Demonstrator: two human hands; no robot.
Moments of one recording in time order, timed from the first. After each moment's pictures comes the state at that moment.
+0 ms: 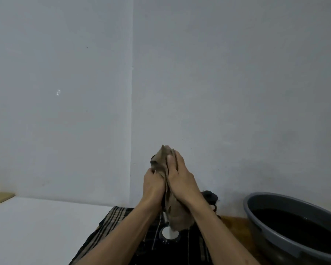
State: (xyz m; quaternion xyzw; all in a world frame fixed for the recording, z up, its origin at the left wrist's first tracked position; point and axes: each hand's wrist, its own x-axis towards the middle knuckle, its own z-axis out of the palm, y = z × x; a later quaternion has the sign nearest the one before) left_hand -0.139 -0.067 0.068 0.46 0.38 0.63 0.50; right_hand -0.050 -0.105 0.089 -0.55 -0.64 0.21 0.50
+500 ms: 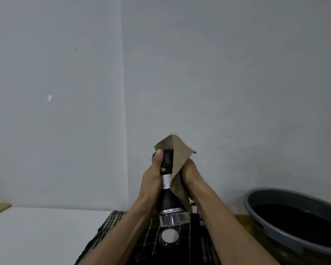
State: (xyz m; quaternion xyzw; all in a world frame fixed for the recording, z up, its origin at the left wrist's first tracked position) left_hand -0.136 -0.083 0.084 0.50 0.30 0.60 0.55; right_hand -0.029 -0.110 0.110 -0.41 -0.53 0.46 0.59
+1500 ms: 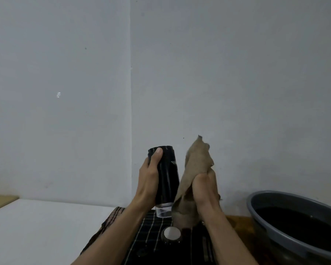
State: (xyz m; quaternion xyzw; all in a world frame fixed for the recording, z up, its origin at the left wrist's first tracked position) left_hand -0.155 -0.073 0.078 0.52 0.30 0.63 0.50; right_hand -0.034 -0.145 0.094 -0.50 -0.46 0.28 0.68
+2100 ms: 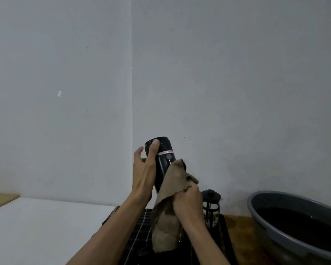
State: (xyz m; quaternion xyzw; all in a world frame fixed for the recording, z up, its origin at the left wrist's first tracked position) left_hand -0.162 -0.075 0.095 0.50 0.33 0.68 0.43; right_hand -0.057 -0.130 0.053 -0.56 -0.52 0.24 0.60
